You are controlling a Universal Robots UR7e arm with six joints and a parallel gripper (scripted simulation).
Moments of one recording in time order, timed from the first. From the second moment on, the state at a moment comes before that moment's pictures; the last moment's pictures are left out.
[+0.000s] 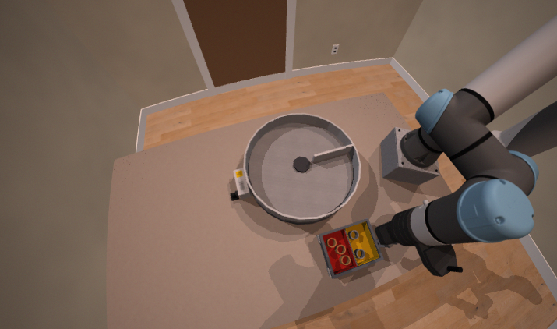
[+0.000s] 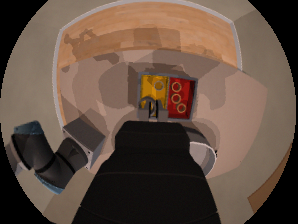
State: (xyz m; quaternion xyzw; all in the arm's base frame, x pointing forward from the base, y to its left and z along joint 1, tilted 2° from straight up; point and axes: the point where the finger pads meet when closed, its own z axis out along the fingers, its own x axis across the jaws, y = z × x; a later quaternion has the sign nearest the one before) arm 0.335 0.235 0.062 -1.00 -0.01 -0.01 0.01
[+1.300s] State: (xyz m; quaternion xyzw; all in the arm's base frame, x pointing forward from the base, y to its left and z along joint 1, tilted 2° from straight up) arm 0.335 0.237 -0.004 -1.00 -0.01 -0.01 0.01
